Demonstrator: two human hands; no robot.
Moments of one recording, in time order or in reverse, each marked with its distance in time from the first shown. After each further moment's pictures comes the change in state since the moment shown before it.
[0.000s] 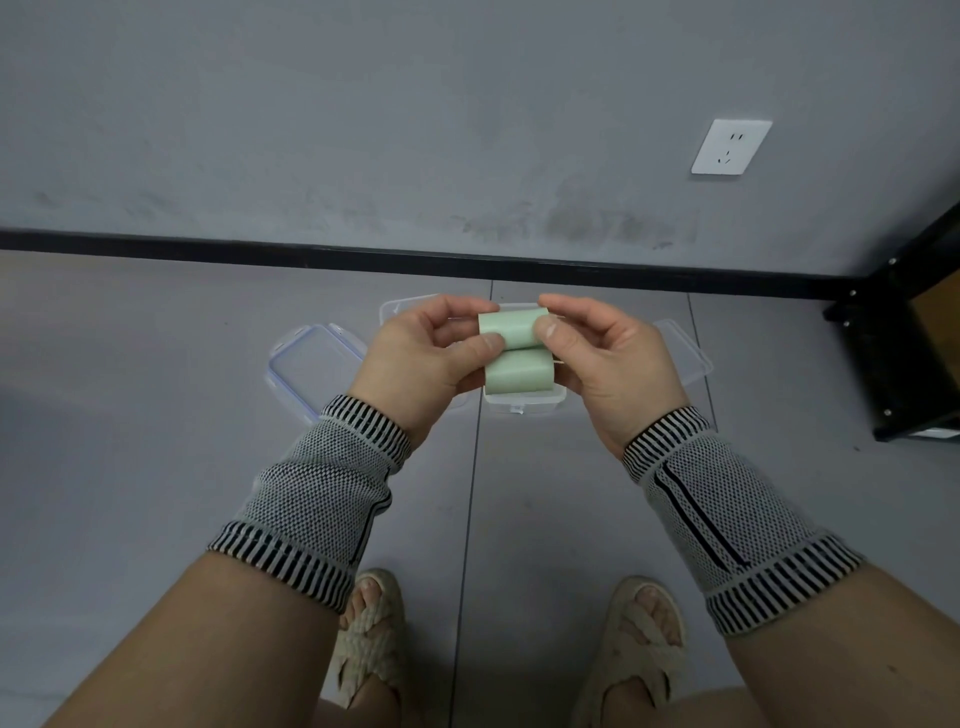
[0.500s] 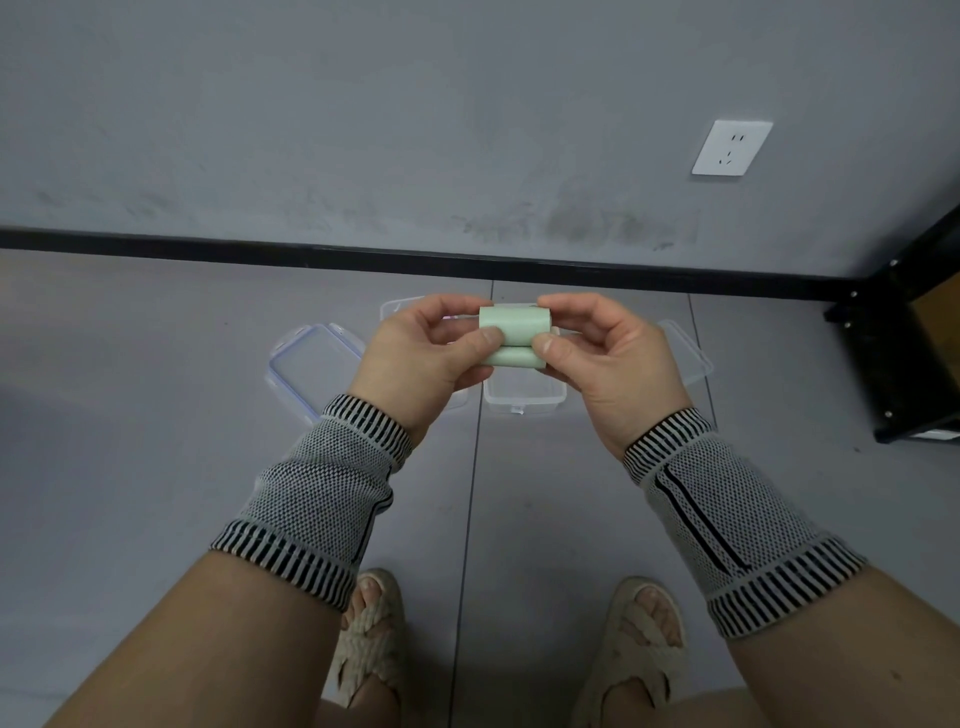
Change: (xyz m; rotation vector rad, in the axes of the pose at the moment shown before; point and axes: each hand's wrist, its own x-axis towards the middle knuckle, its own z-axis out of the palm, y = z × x) left_hand 0.000 0.002 -0.001 0.027 0.049 0.003; right_hand -0.002 -0.003 -0.002 -0.100 -0.045 -0.104
